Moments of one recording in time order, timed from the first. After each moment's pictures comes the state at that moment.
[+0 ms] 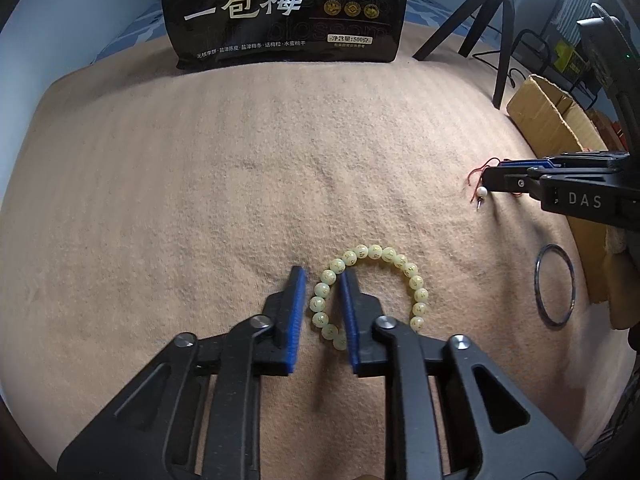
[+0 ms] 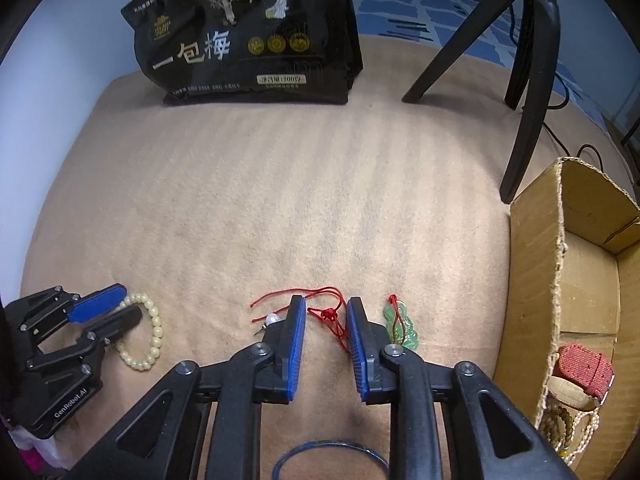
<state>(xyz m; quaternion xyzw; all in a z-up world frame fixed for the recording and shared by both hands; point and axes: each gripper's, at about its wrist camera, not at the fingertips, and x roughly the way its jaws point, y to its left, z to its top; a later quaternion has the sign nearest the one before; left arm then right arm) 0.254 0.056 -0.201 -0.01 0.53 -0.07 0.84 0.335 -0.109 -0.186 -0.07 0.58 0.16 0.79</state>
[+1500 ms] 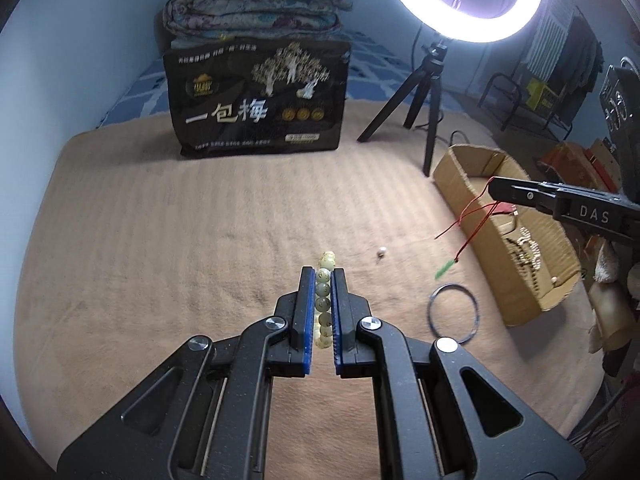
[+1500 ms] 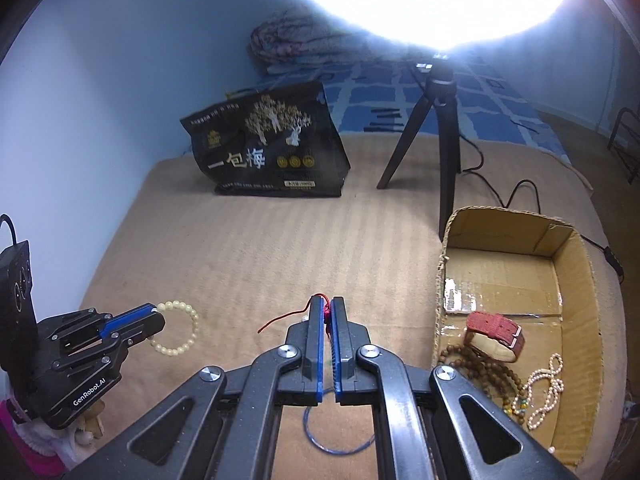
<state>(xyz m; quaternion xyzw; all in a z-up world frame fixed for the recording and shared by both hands) 0.209 0.033 -0.095 -0.03 0.44 -0.10 0.89 0.263 -0.163 -0.069 0.02 0.47 0.18 0.86</state>
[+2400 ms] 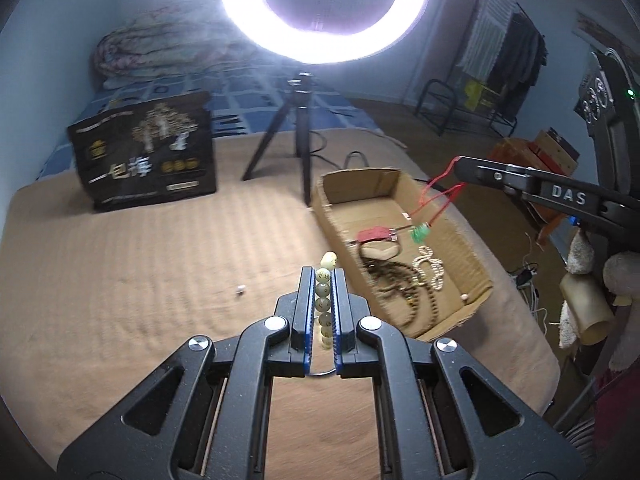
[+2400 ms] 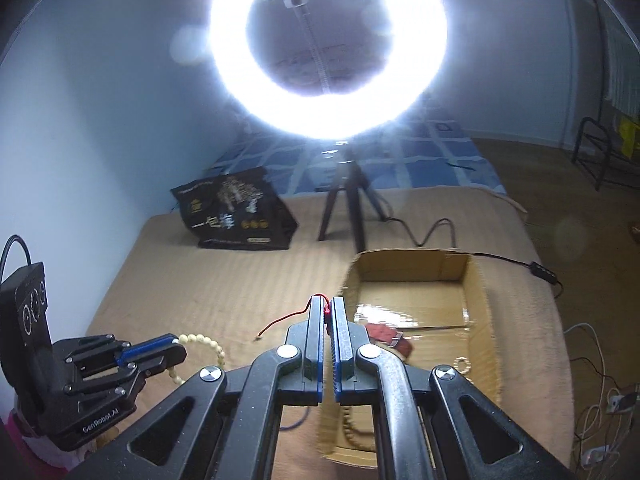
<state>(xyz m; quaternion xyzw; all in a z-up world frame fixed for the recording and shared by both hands) 0.192 -0.085 -0.046 -0.03 0.40 -0.20 0.89 0.223 -0.268 -0.002 0.05 0.40 0.13 0.91</state>
